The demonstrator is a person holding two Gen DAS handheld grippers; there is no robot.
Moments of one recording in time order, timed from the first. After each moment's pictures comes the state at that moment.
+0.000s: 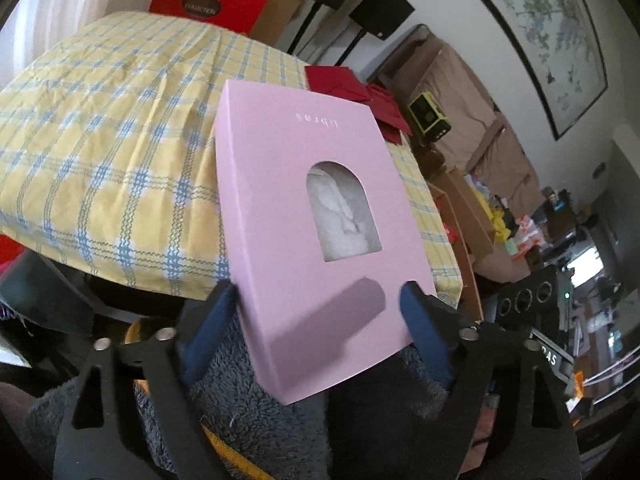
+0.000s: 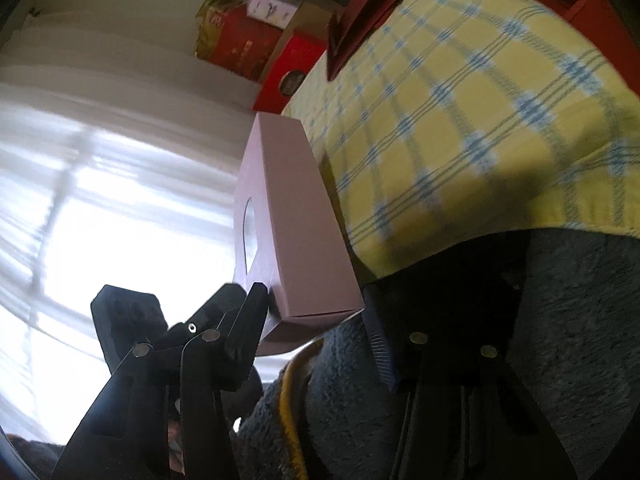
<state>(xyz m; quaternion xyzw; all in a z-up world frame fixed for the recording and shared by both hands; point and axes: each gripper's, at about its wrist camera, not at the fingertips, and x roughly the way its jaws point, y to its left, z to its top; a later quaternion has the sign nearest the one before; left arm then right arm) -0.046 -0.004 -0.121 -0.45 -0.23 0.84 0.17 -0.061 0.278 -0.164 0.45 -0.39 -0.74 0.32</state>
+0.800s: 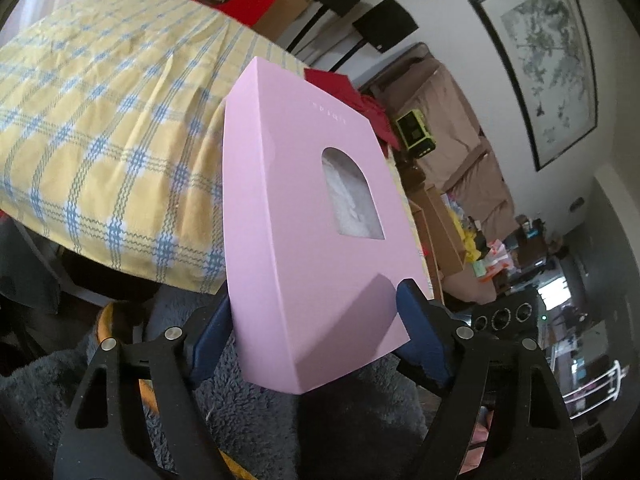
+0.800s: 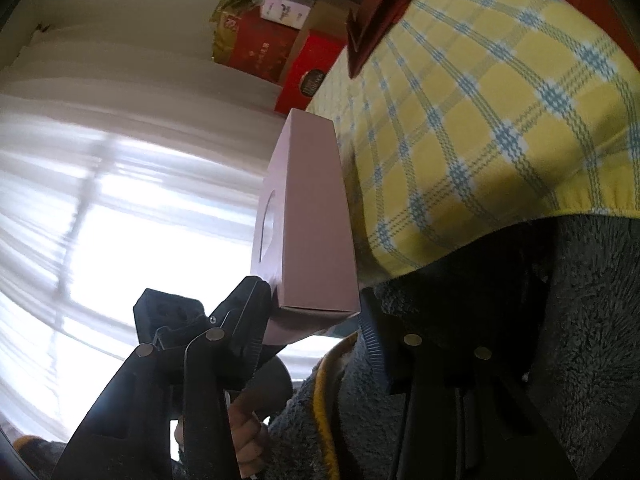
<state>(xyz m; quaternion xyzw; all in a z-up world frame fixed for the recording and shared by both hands) -0.046 -0.020 -0.126 -0.44 -0.30 0.83 0.19 -0.061 0.270 -0.162 0.43 -0.42 -0.72 0.34</state>
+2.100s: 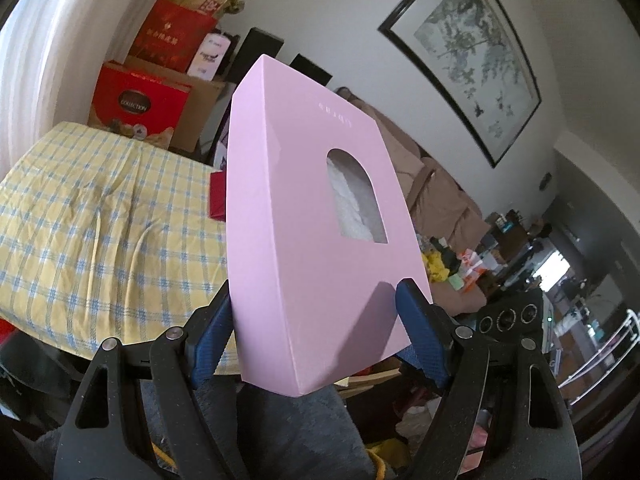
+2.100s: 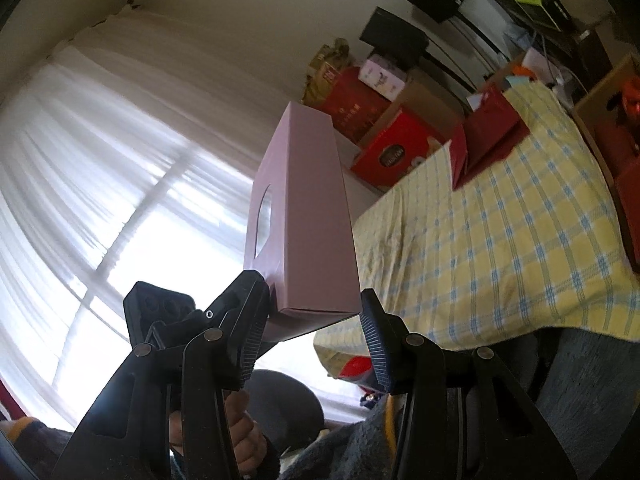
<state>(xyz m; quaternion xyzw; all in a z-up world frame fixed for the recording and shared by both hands) -0.031 0.016 0.023 -0.32 -0.24 0.88 0.24 -0.031 0.300 -0.029 0.30 -0.38 -0.78 0.39</state>
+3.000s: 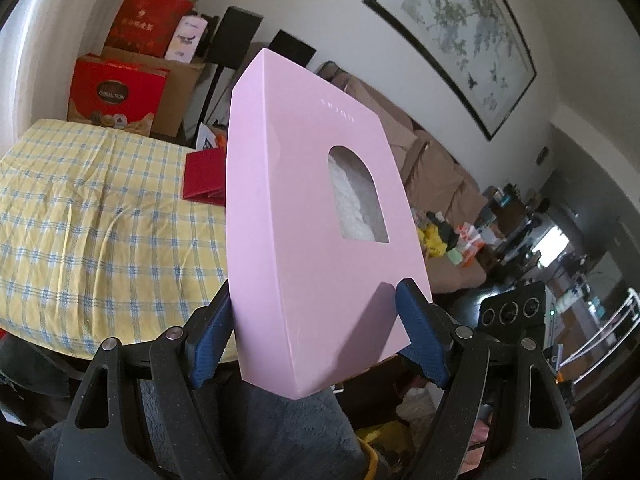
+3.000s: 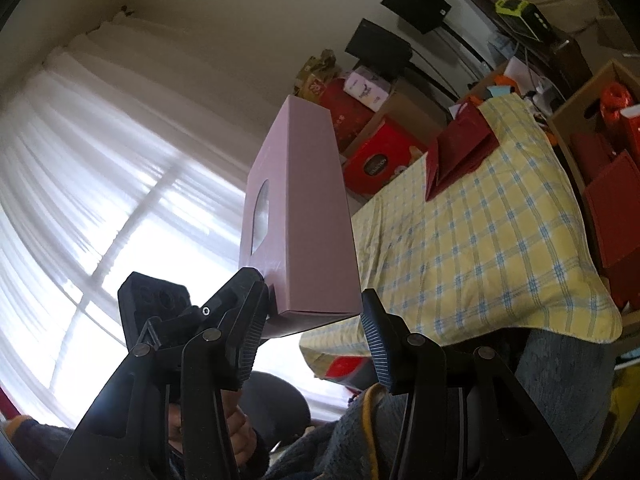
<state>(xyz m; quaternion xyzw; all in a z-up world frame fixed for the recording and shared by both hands) -0.034 0.065 0.018 -0.35 -0.20 0.88 0.26 -0.023 0.341 -0.040 0.30 -0.39 -0.79 0.37</state>
